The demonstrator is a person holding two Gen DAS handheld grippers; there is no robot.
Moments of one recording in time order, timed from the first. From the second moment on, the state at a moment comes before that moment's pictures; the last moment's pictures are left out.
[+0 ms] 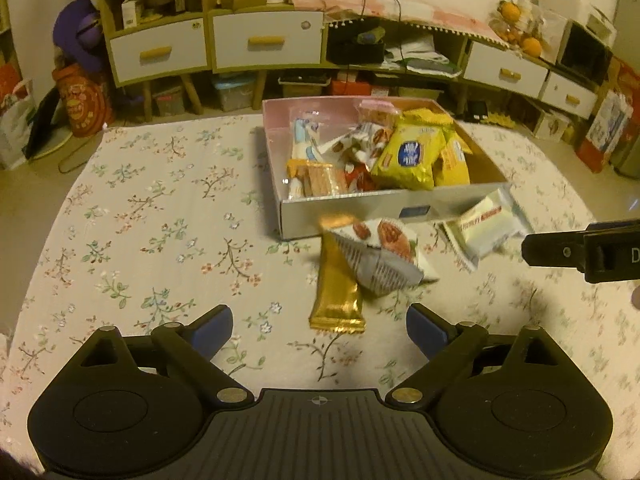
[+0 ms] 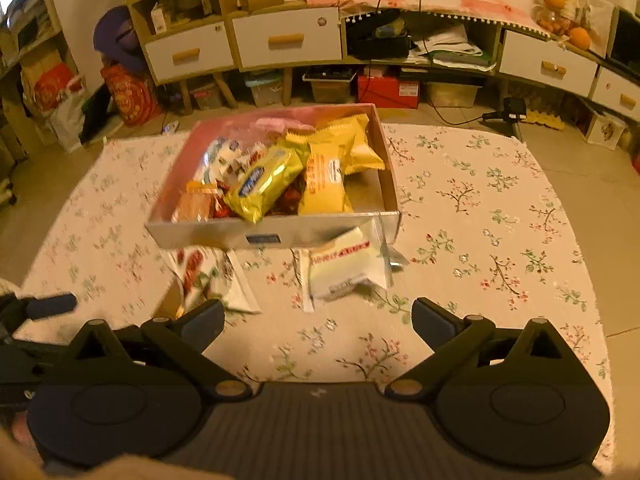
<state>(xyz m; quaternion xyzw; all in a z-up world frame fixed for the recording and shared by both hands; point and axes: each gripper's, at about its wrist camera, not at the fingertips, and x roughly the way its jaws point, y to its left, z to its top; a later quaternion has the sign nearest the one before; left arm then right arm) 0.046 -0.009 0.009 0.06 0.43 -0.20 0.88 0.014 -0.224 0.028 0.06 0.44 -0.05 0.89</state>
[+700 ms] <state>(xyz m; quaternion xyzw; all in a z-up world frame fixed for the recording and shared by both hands) 0.066 -0.007 -0.023 0.02 0.41 -0.25 0.87 0.019 -0.252 -0.005 0.00 0.46 -0.09 0.88</state>
